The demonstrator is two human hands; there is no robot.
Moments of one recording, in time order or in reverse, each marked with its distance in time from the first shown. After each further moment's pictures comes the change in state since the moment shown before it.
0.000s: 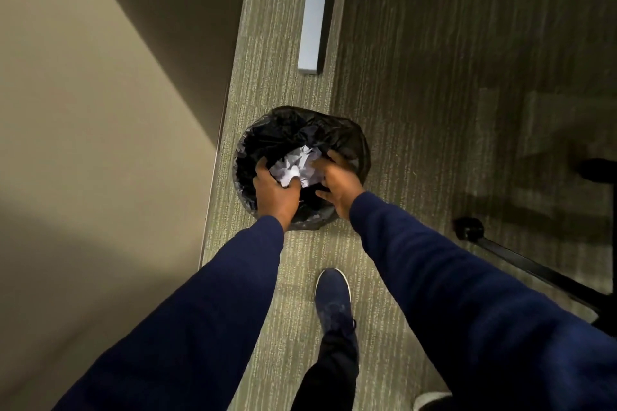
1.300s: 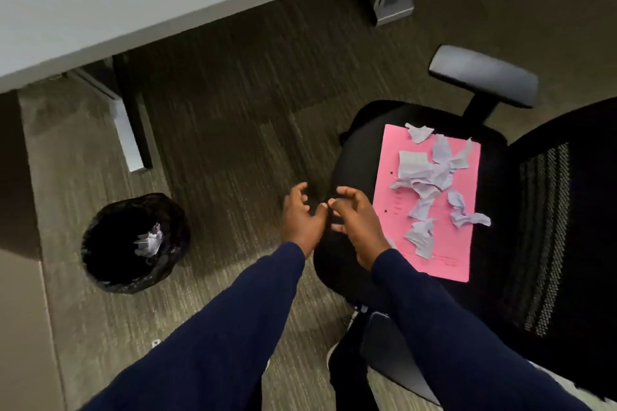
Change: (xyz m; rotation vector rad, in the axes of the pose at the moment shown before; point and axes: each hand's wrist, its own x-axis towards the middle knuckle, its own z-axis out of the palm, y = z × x) left_hand -0.447 0.168 0.269 0.233 -0.558 0.399; right_hand -0.379 0.040 -0.424 0.297 0.468 -0.411
